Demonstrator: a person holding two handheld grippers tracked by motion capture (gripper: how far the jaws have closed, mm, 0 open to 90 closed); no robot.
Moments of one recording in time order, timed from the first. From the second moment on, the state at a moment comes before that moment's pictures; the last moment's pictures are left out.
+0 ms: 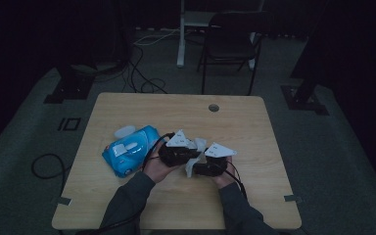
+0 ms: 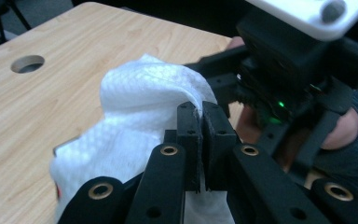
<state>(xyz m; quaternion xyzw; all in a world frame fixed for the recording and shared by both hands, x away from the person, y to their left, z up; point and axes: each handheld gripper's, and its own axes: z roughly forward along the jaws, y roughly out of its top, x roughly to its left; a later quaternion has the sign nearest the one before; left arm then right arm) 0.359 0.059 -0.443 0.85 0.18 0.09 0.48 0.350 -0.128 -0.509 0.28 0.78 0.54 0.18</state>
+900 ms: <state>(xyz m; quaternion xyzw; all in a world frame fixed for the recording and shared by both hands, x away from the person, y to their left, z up) 0.370 0.092 -0.438 0.82 0.25 0.15 0.50 0.354 -0.147 -0.510 0.31 0.77 0.52 0.20</state>
